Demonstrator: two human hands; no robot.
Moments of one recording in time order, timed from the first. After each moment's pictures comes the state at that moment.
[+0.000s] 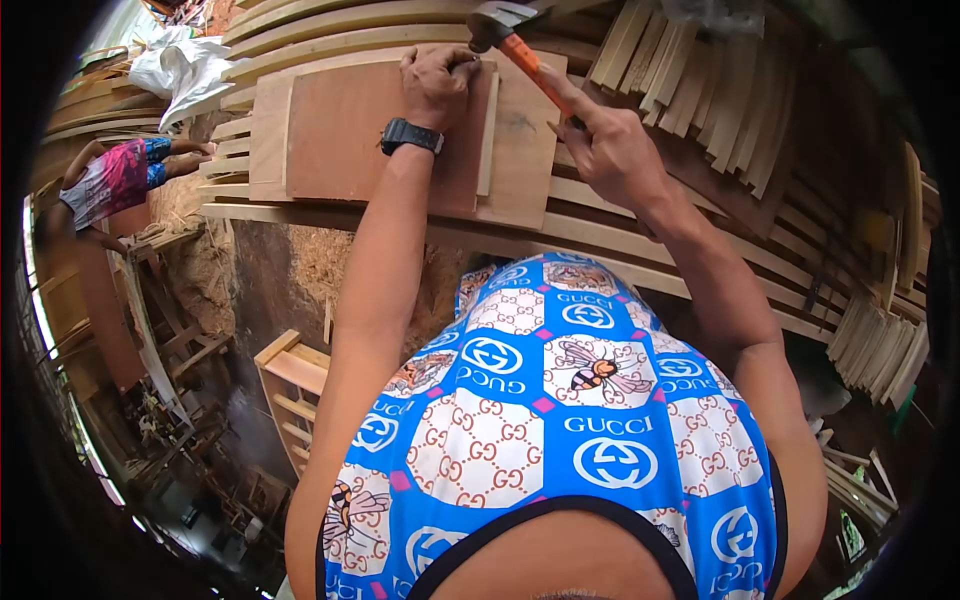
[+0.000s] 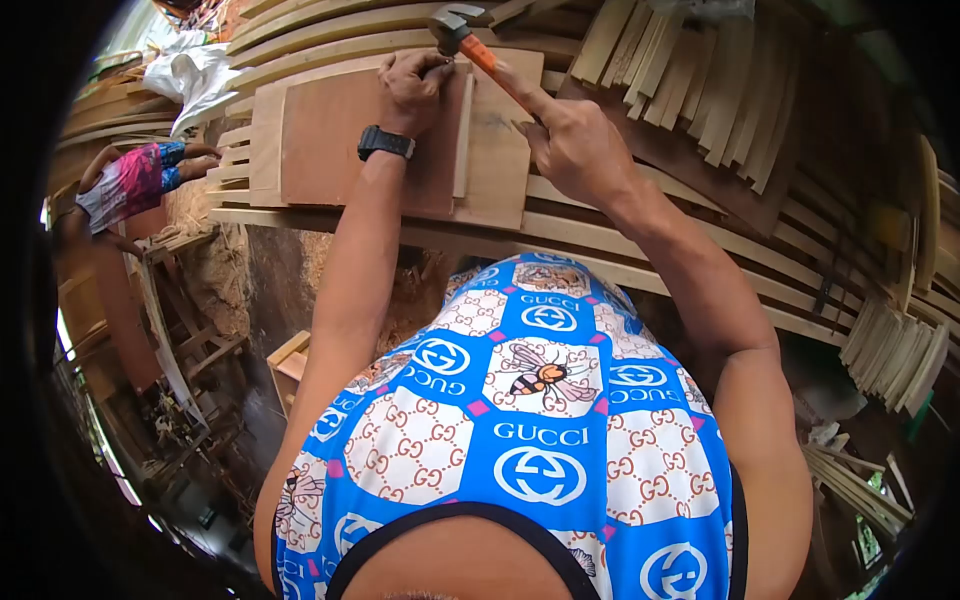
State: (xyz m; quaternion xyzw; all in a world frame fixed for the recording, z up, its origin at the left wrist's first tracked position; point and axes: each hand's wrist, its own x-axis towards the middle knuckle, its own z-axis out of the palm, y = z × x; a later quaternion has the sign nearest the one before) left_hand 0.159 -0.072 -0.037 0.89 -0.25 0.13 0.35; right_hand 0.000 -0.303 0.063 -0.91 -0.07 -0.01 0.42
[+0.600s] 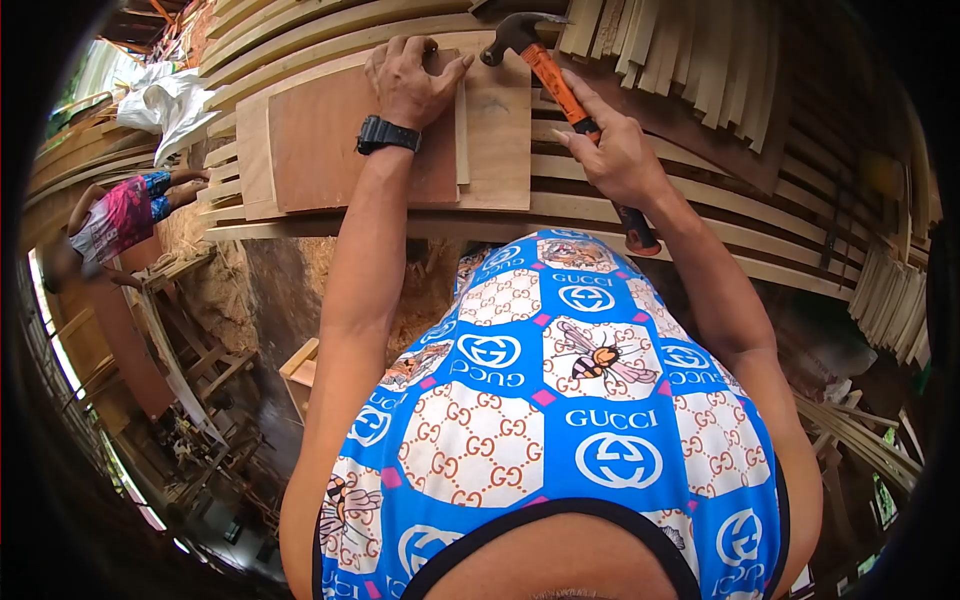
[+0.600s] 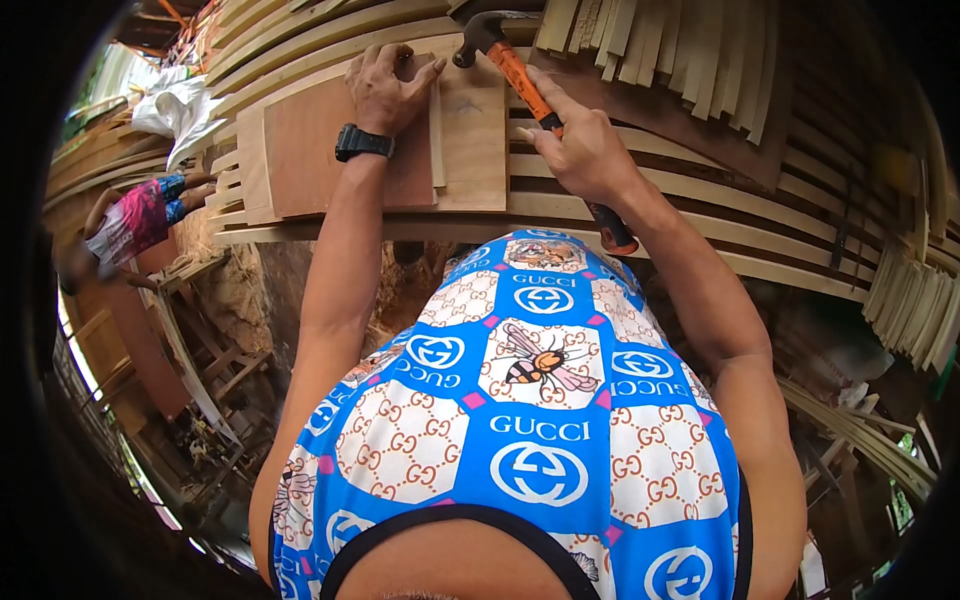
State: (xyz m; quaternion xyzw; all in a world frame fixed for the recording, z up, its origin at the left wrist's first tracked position) left_hand 0.159 -0.084 -0.031 0.92 -0.29 0.20 0.19; right_hand -0.037 -0.322 0.044 -0.86 0.08 0.10 0.50
